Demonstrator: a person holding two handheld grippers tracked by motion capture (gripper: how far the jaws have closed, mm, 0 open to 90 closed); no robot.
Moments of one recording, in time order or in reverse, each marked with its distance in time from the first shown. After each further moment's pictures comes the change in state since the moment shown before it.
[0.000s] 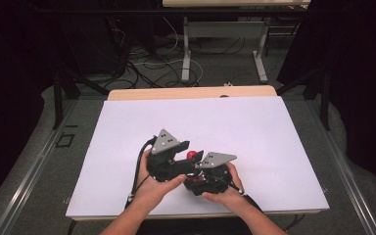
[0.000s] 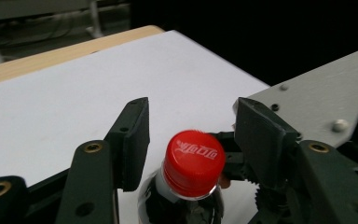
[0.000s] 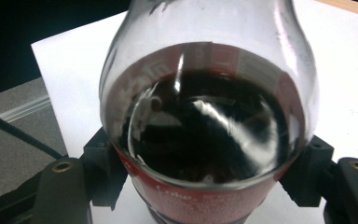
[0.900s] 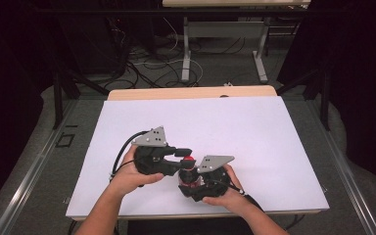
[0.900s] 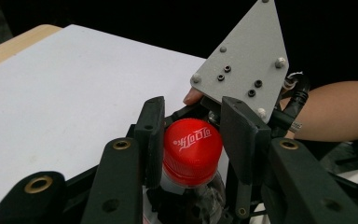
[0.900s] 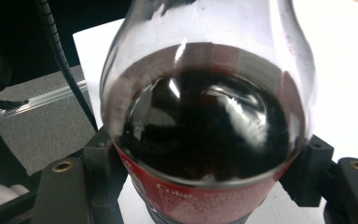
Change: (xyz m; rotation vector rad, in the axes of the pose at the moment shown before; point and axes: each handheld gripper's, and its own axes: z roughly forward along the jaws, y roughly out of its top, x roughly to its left) left arm 0.037 -0.003 -0.005 0.079 -0.359 0.201; right arm 0.006 0.001 0.000 0.010 0.118 -0.060
